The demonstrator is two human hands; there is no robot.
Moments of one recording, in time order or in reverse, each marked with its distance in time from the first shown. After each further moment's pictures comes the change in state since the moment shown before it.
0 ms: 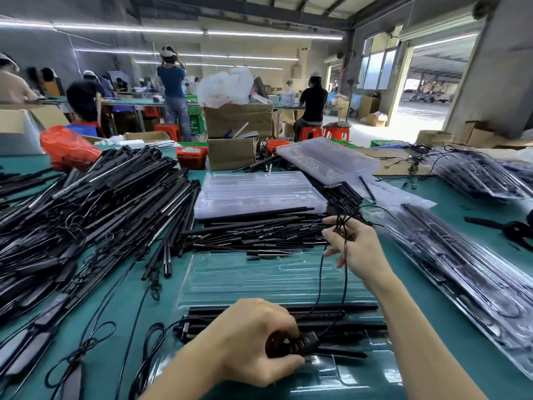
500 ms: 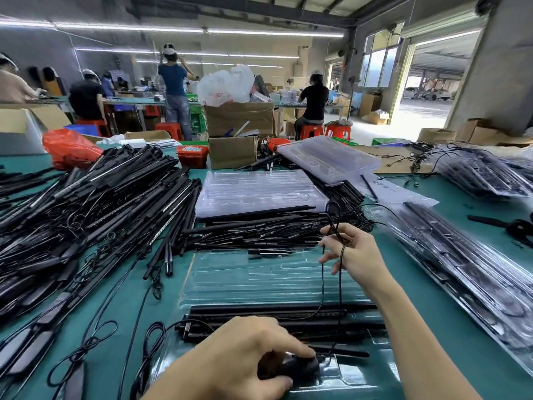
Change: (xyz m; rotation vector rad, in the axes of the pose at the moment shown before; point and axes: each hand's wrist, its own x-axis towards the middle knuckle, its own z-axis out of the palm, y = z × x) left_hand -0.018 0.012 -0.007 -0.136 -0.121 -0.083; right_hand -0.007 0.012 0.004 0.141 -0.071 0.030
